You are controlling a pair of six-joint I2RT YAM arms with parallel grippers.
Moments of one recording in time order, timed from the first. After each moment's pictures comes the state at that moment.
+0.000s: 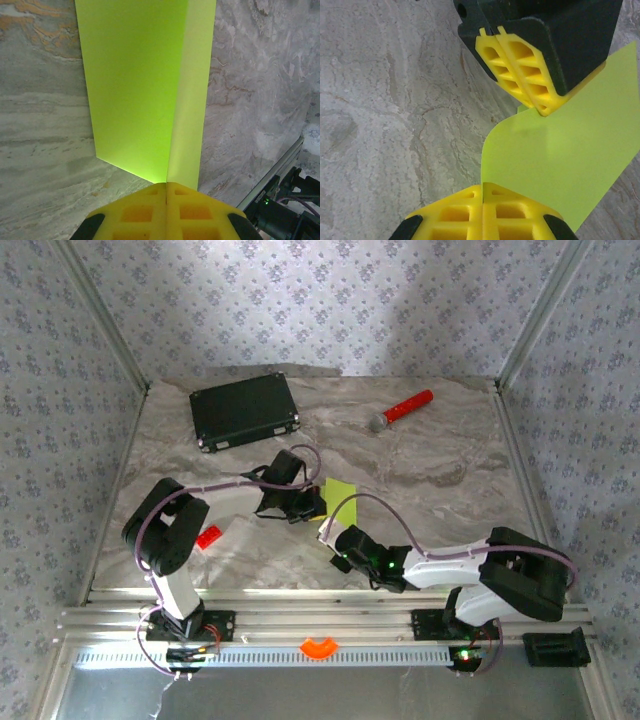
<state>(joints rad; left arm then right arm) -0.67 1.75 0.96 -0.18 0.55 -0.84 1.13 1.39 0.44 0.25 0.36 -0.04</state>
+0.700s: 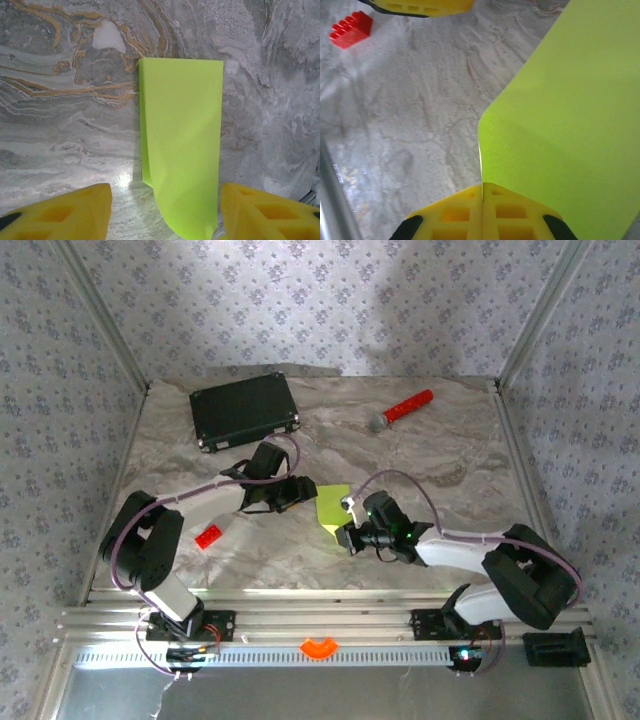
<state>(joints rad) -0.59 1.61 0.93 -0.25 0.37 -0.86 0.75 1.37 0.46 0.21 -0.33 0.34</state>
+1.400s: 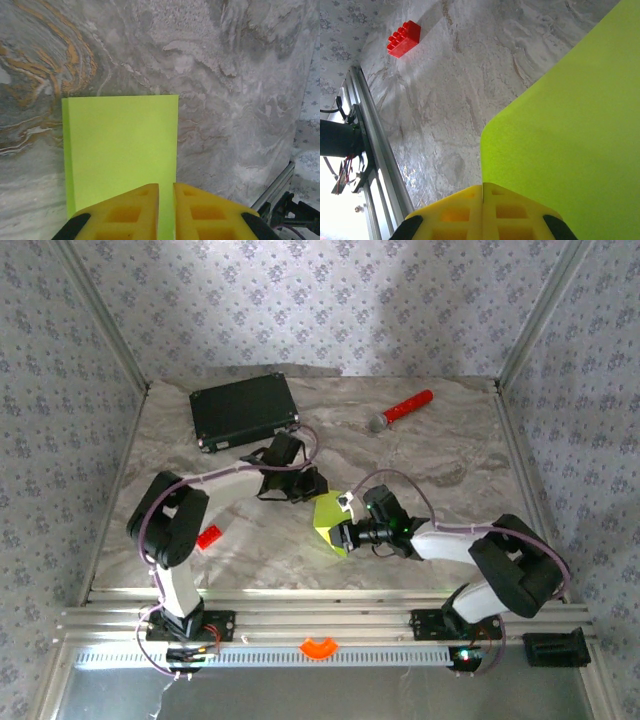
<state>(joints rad) -0.62 1.82 1.12 -0.24 0.52 -0.80 0.72 1.45 0.48 0.31 -0.54 0.47</state>
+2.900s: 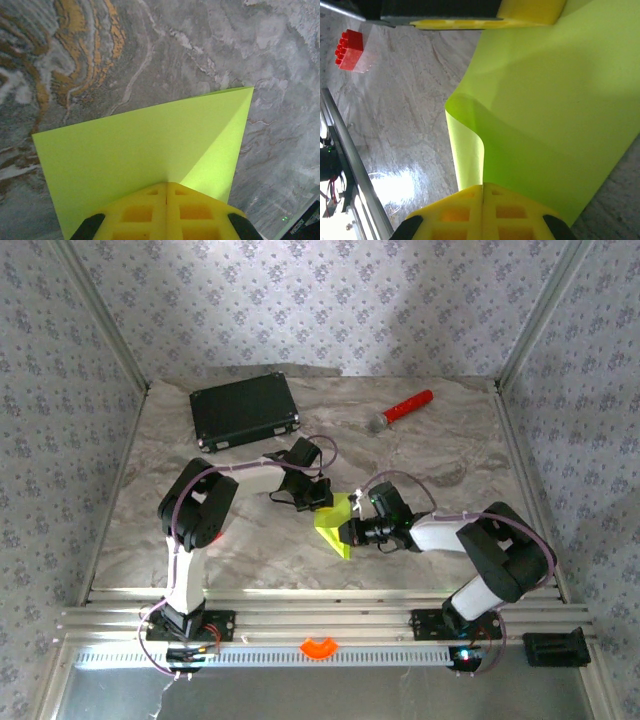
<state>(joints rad) -0.66 2.01 1.26 -0.39 0.49 -0.71 0.62 1.54 0.50 0.22 -0.55 0.54</state>
